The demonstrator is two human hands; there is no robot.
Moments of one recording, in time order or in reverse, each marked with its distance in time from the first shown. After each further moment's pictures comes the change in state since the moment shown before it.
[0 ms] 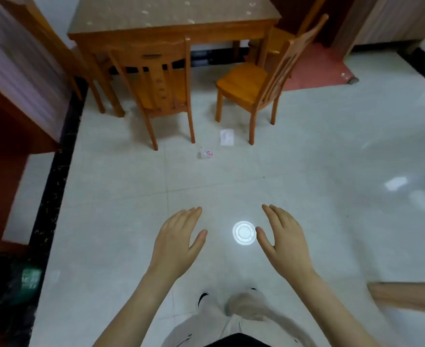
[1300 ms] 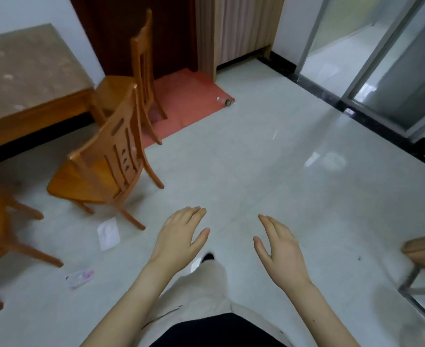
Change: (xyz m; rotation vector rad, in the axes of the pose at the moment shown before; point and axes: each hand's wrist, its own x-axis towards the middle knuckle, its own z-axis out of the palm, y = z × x) left_hand 0.702 0.432 0.253 0.026 -0.237 0.524; right_hand 0.394 0.560 -0.248 0.046 0.186 0.485
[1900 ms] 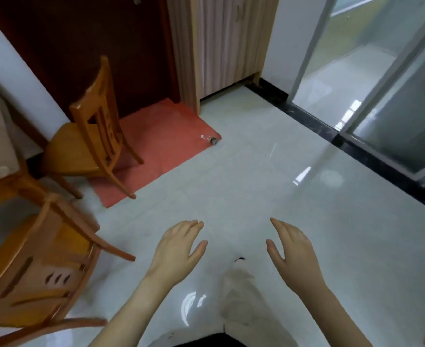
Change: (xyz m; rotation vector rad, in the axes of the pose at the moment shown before) left_hand 0.481 -0.038 0.006 0.026 -0.020 0.022; right_hand 0.468 0.121 -0.102 -0.083 0.072 -0.004
